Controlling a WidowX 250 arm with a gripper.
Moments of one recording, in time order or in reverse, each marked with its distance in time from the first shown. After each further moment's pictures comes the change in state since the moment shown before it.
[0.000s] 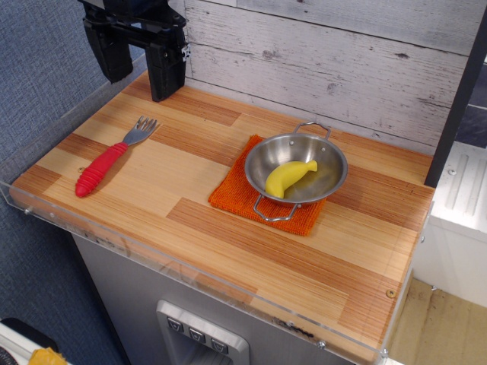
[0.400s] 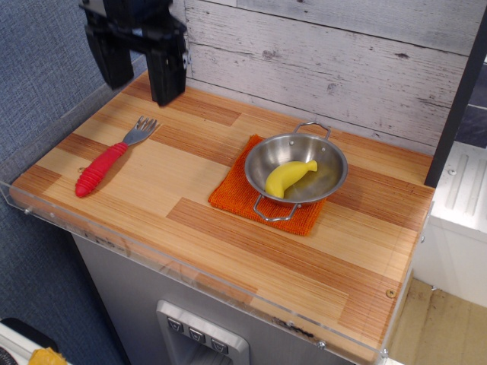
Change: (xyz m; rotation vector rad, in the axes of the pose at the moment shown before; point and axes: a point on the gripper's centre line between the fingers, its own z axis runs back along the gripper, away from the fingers) arm -0.001 -0.002 -0.009 -0.013 0.030 0.008
